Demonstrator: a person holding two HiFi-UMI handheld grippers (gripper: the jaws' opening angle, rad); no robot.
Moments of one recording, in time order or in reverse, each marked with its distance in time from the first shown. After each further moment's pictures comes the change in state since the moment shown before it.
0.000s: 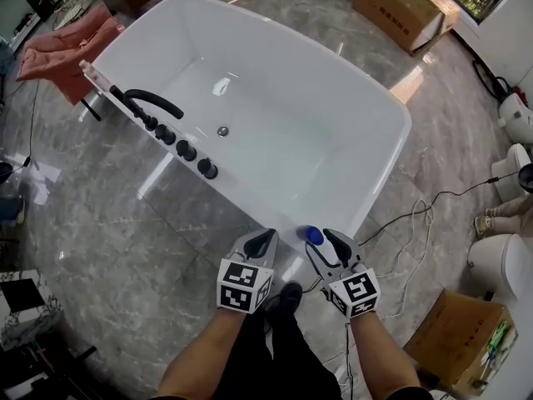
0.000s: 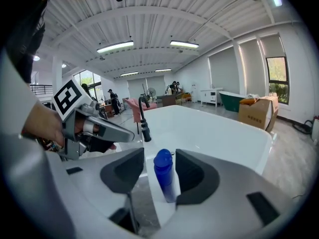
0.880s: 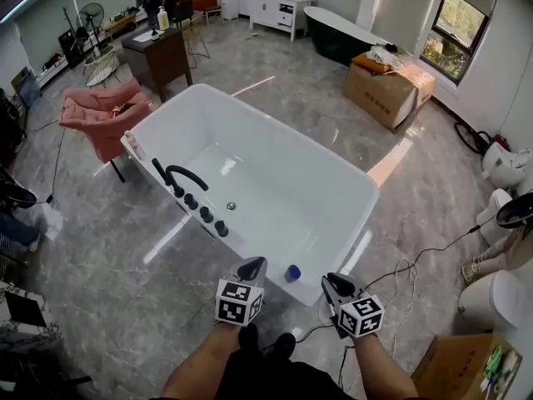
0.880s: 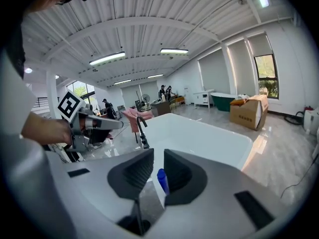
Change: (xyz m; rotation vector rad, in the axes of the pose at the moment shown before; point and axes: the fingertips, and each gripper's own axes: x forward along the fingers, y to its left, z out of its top) left arm -0.104 -0.056 0.120 0.119 -0.128 0.089; right arm -0.132 -0.013 0.092 0.099 -0.047 -0.039
